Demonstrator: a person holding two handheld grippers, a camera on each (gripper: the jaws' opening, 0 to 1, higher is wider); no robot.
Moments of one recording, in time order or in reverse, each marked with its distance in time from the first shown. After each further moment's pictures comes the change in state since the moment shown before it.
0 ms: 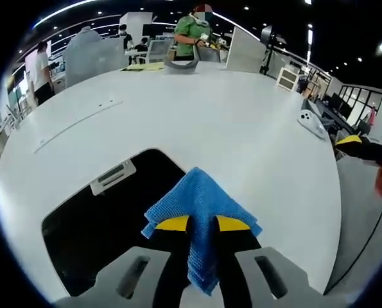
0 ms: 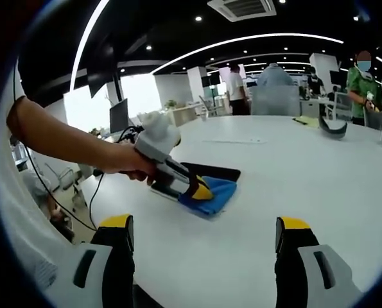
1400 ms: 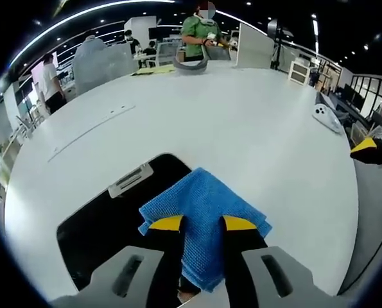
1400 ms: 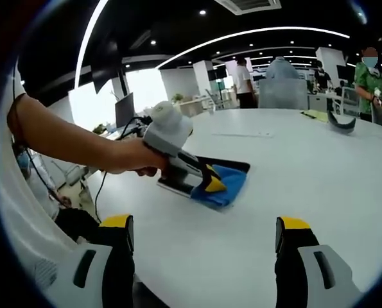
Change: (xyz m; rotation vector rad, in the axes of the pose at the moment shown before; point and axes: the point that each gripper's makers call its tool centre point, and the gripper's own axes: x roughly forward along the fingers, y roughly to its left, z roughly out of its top) left arm 0.003 0.016 0.006 0.041 -0.001 0.125; right arm 0.009 0.009 -0.007 0.005 0.042 0.053
